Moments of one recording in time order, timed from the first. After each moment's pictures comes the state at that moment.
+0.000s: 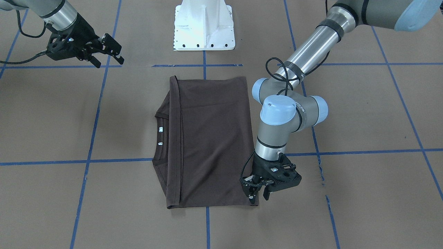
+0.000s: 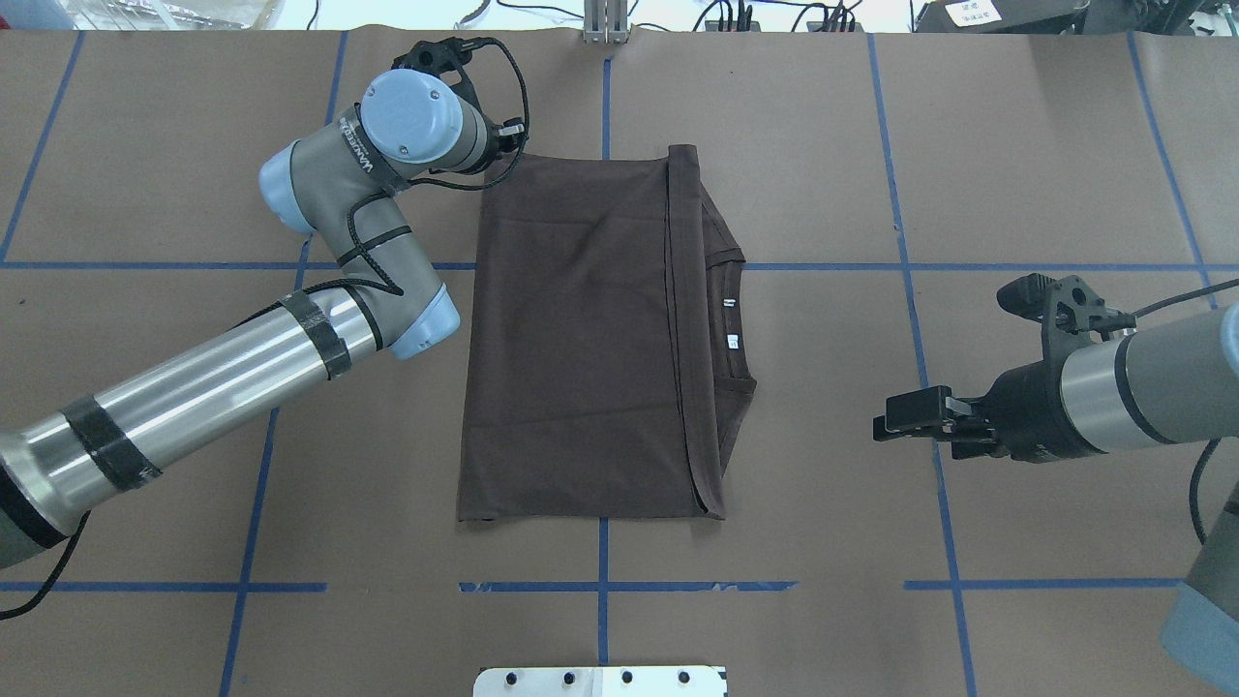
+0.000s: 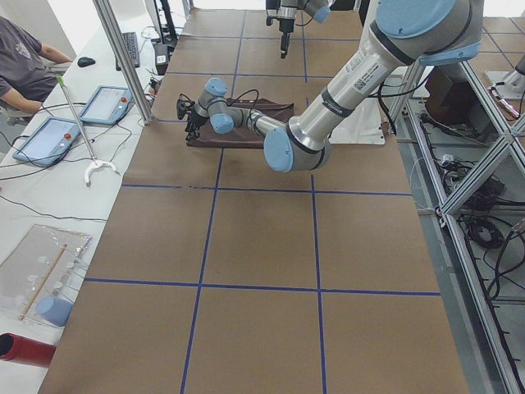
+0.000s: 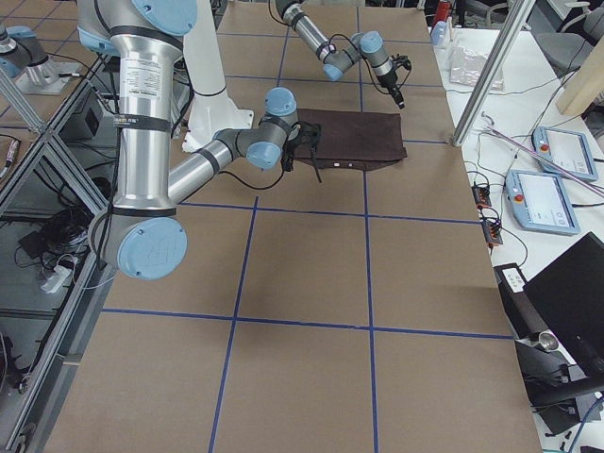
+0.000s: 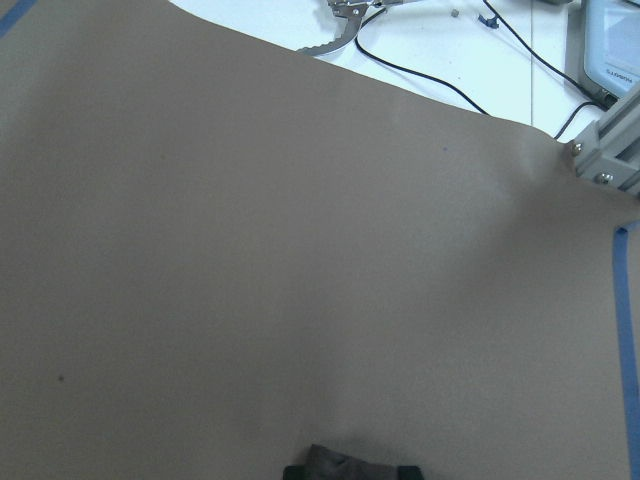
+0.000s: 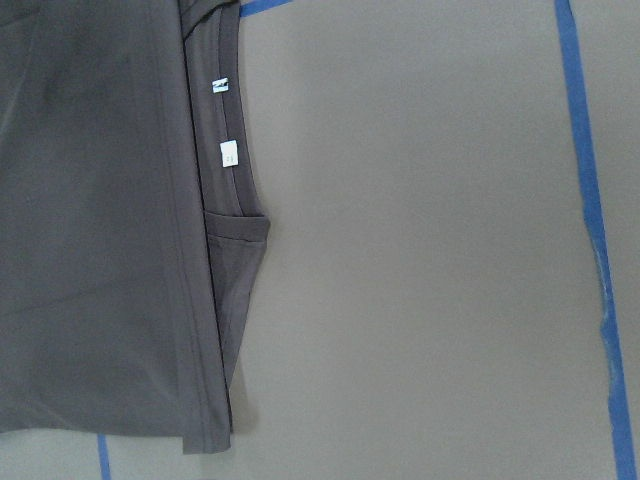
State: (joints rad) left arm -0.77 -2.47 -0.99 -2.27 -1.62 -1.34; right arm 0.64 -1.63 2.16 -1.07 2.06 1.40
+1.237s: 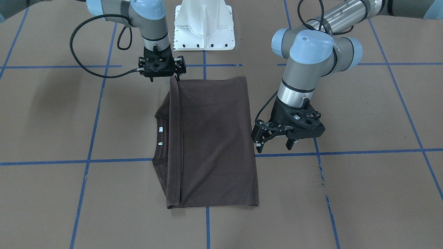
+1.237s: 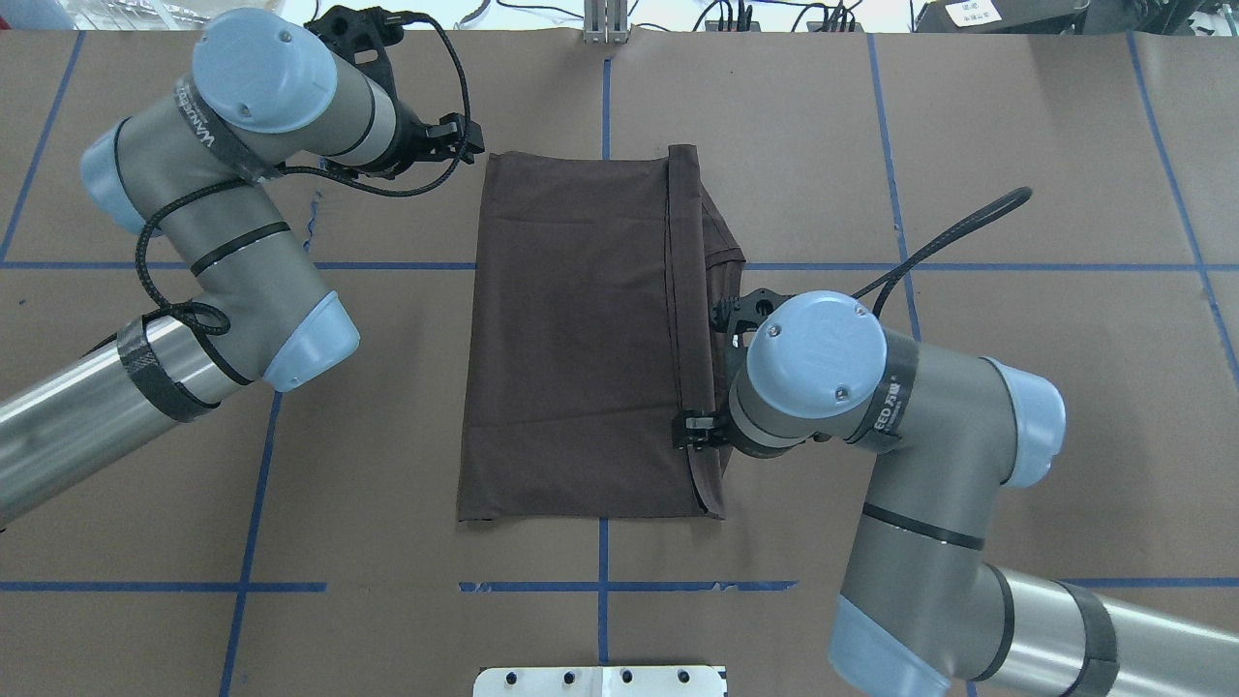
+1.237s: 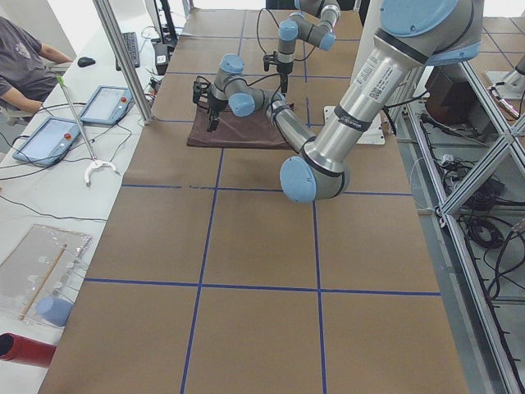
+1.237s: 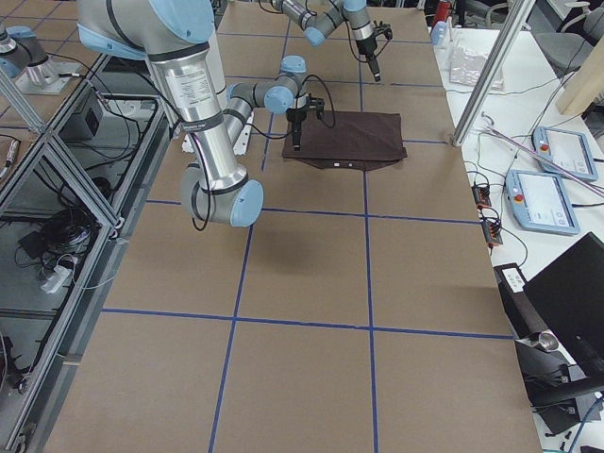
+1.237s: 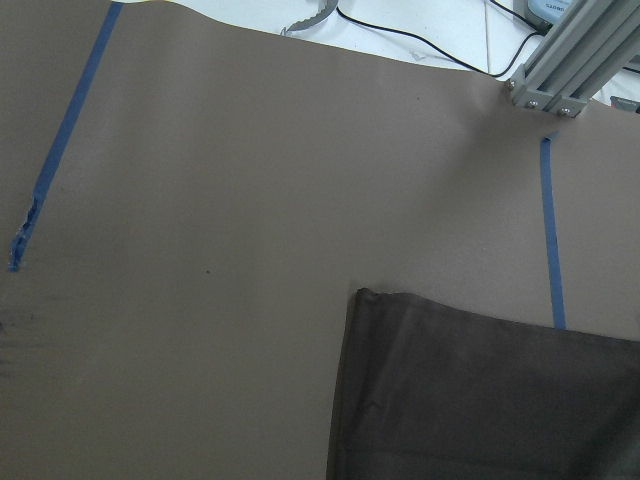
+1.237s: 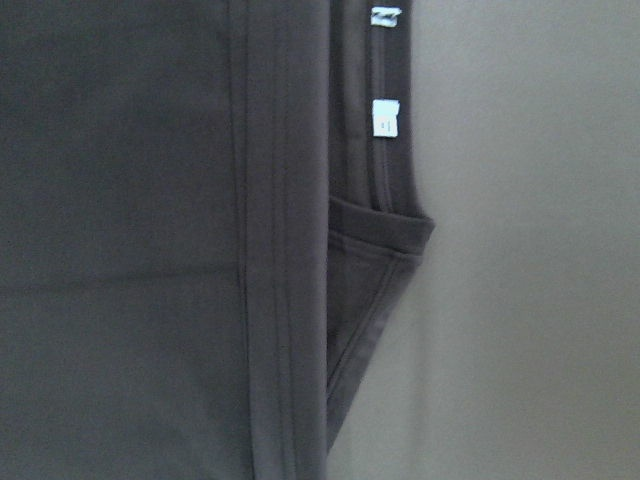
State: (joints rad) left arm -0.79 -2.21 -1.60 -1.87 -1.79 -1.23; right arm 0.38 -1.05 1.90 -1.73 1.79 1.23
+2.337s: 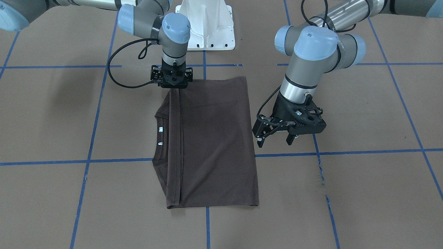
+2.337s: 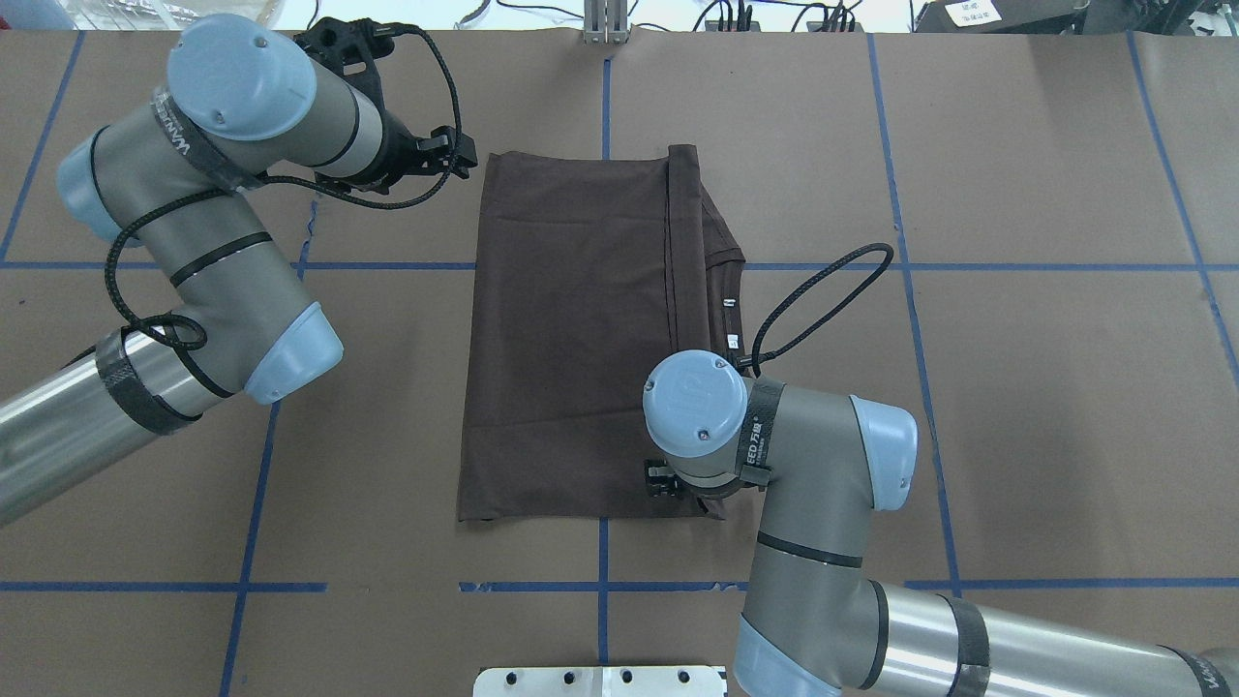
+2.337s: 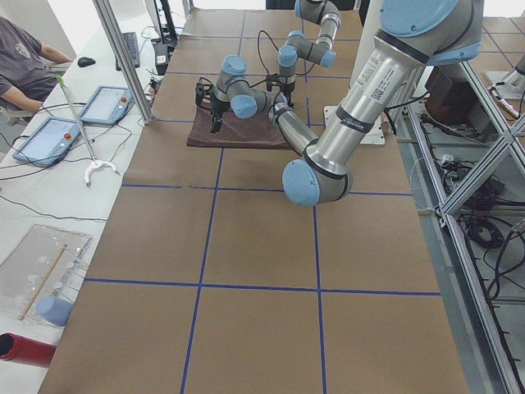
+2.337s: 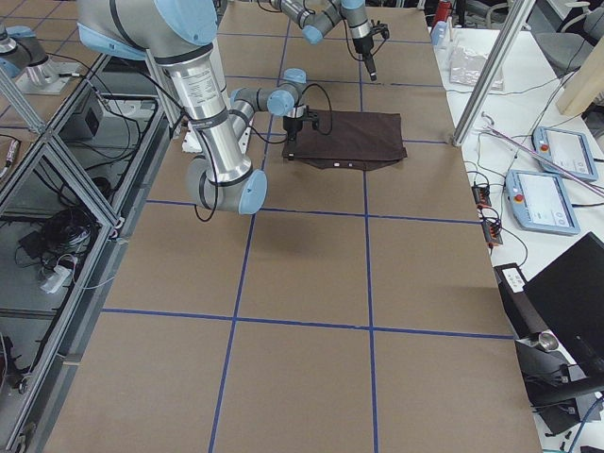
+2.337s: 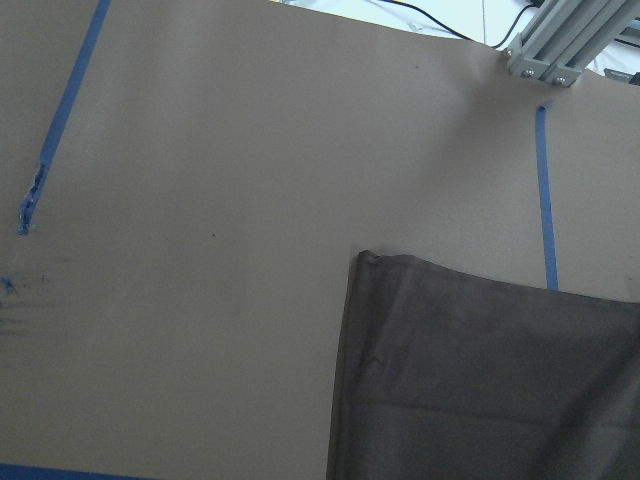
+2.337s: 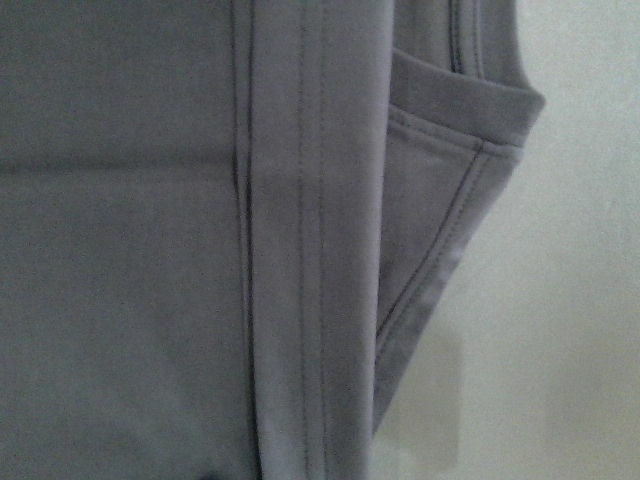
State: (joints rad) left arm -0.79 -2.19 -1.62 -1.88 -1.82 -1.23; right arm 0.34 -0.97 1.73 -1.81 1.80 1.22
